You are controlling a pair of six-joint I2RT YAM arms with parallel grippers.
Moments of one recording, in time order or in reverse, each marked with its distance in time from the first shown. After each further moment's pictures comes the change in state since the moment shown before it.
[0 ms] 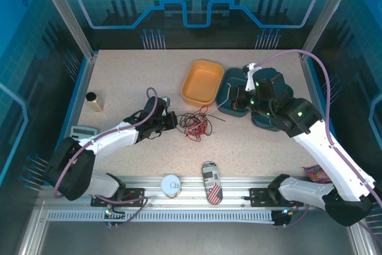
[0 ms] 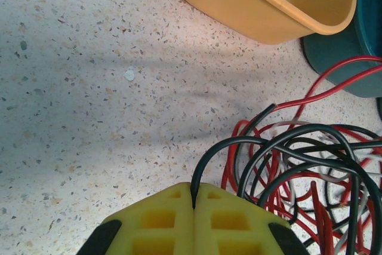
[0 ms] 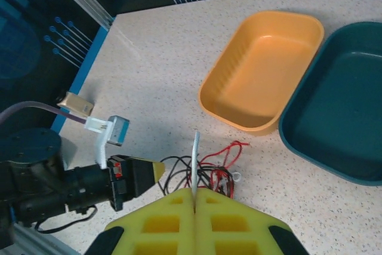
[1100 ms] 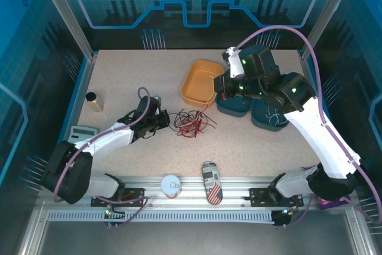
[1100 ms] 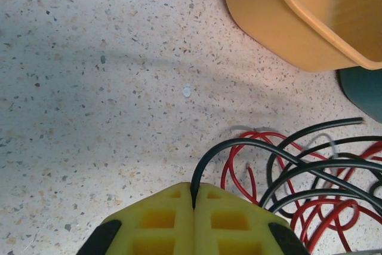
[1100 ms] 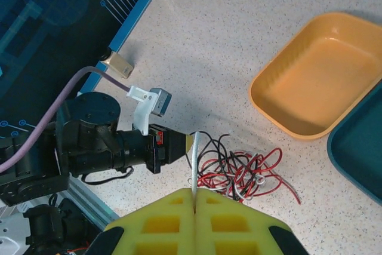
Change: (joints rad) left arm 0.079 -0.035 -0.032 -0.022 -0.031 -0.003; right arm 0.066 0.262 0.444 -0.249 -0.127 -0.141
